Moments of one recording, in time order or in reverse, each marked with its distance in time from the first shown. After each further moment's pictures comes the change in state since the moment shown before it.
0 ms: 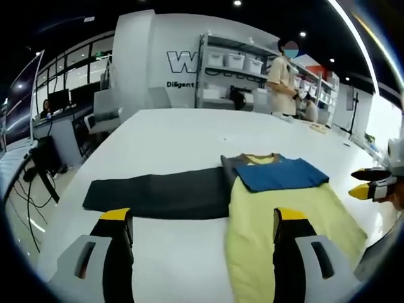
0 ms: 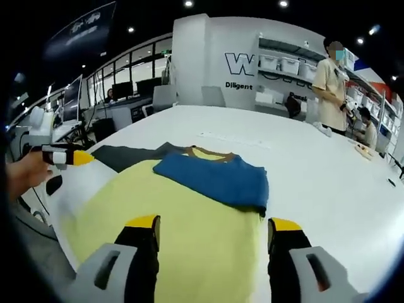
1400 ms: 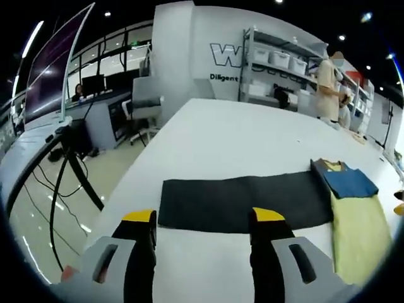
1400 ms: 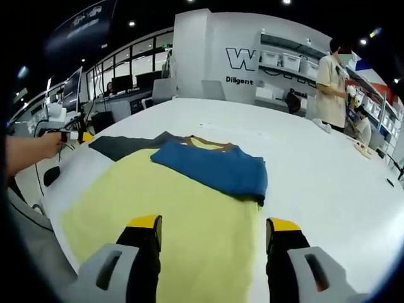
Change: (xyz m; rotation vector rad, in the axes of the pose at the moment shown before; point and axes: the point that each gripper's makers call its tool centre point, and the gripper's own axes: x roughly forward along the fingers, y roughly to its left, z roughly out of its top) left arm 0.036 0.177 -0.007 -0.084 0.029 0.230; right arm 0.003 -0.008 -0.020 -0.020 0.054 -0.019
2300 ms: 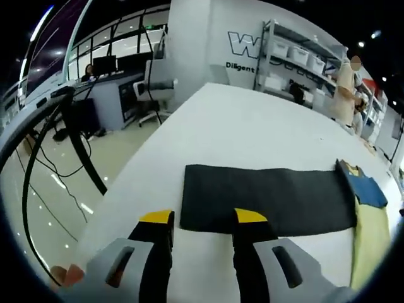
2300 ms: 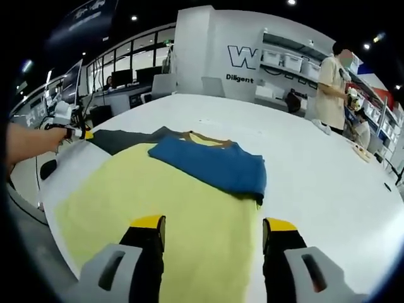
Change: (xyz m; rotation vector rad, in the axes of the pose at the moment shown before) left arm 0.022 0.024 -0.027 -0.122 0.110 0.055; right arm 0.003 0.000 -0.001 -0.033 0.016 -0.017
